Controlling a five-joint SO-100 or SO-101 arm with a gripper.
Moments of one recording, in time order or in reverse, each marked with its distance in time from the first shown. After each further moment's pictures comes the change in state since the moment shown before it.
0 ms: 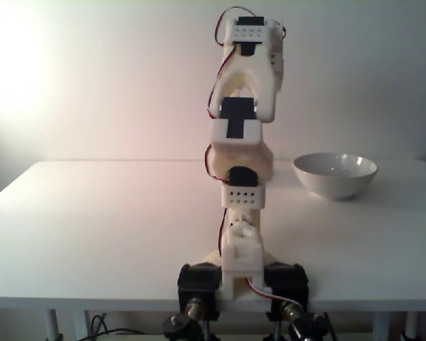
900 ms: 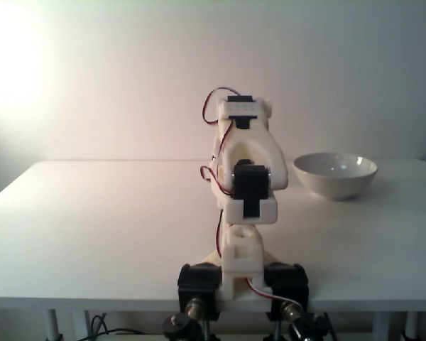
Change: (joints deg) arm -11.4 37.1 49.7 -0.1 -0.1
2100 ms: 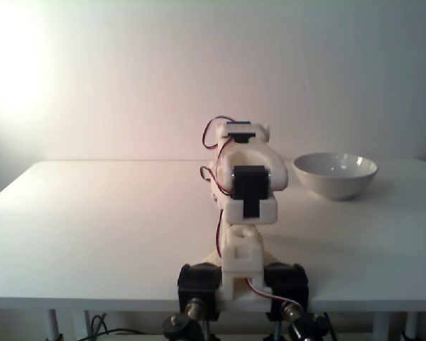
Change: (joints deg) arm 0.0 0.1 14.9 0.0 0.0
